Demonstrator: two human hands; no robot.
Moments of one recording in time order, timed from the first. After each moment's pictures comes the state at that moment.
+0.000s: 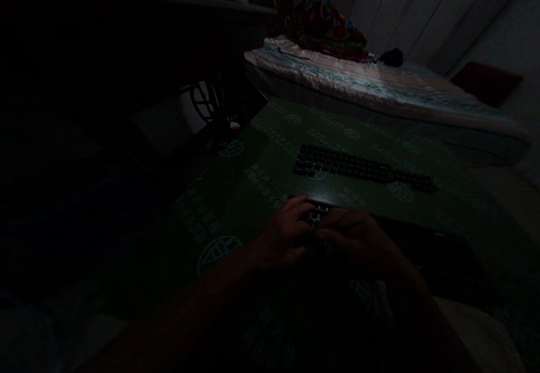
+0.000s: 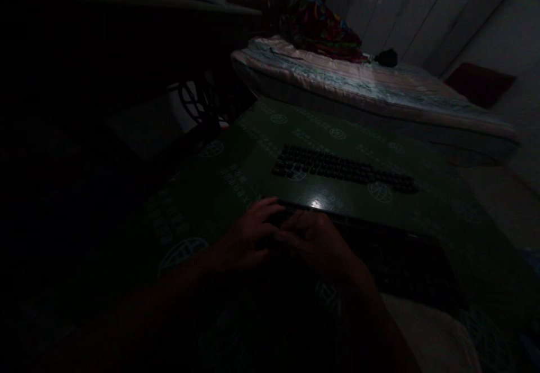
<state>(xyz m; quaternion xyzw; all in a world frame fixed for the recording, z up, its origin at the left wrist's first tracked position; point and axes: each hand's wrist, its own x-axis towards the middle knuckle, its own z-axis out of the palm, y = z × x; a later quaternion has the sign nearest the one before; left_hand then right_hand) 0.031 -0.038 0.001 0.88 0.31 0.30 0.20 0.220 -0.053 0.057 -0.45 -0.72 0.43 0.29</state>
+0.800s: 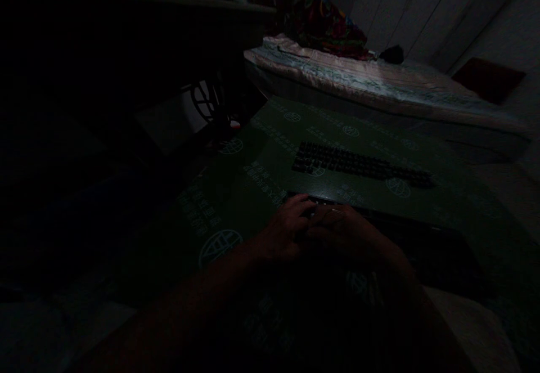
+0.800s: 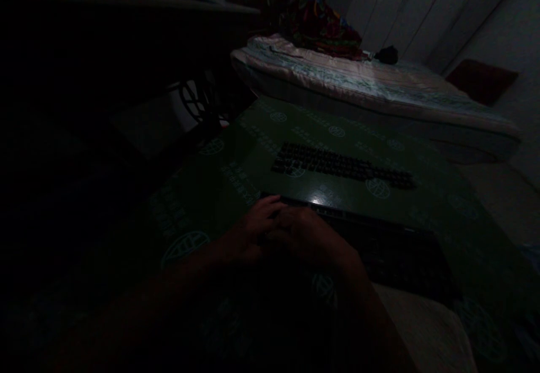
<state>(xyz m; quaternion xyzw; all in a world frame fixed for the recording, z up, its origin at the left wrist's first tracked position) 0.041 -0.035 -0.002 0.89 0.27 0.30 0.20 0.216 -0.045 0.055 -0.38 -0.83 0.37 0.19</state>
